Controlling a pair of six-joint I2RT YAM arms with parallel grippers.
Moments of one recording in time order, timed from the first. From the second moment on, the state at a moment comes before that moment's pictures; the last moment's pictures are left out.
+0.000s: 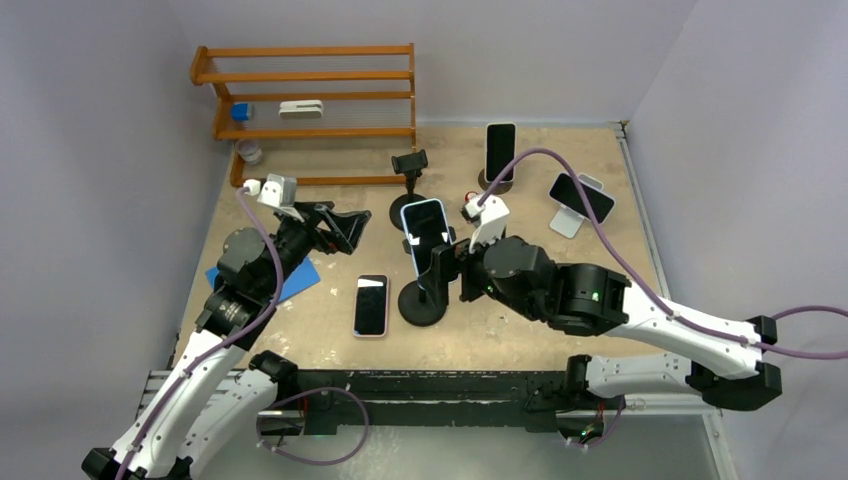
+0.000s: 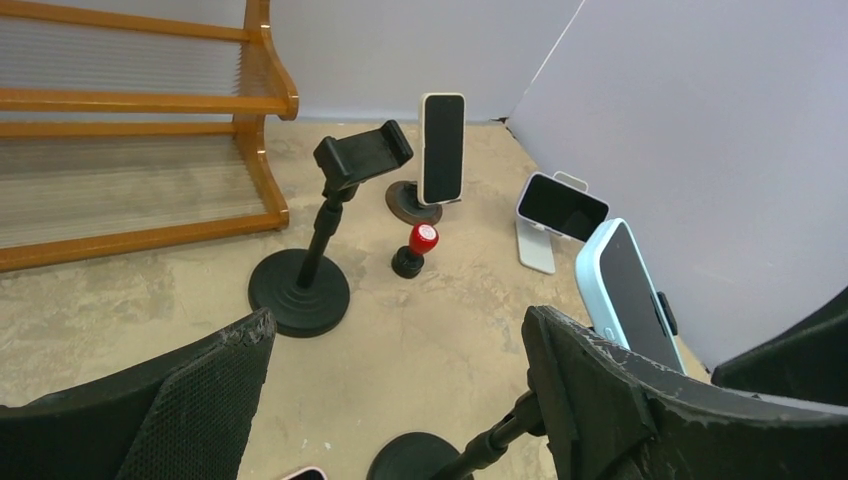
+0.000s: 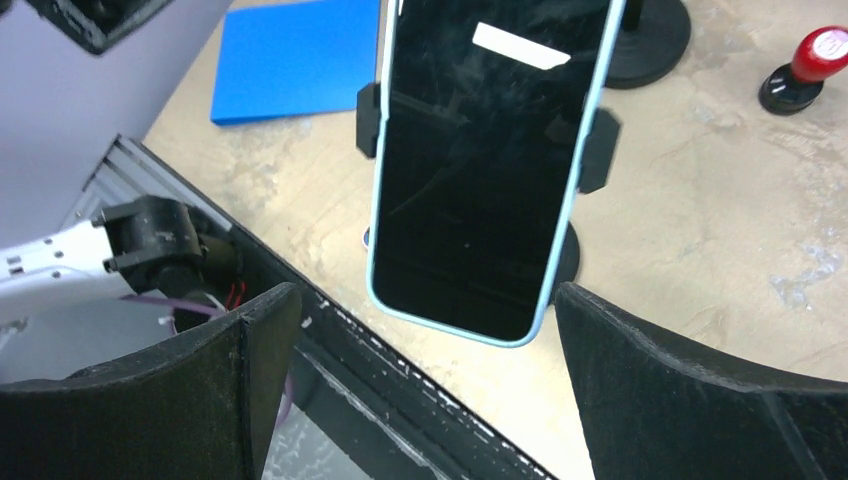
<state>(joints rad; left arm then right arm) -0.44 0.64 0.74 -0.05 0.09 -0.41 1.25 1.05 1.25 -0.69 0.44 0.57</state>
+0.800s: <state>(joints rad) -0.45 0.65 0.74 -0.09 0.07 -0.40 1.28 1.19 1.34 -0.74 0.61 0.59</state>
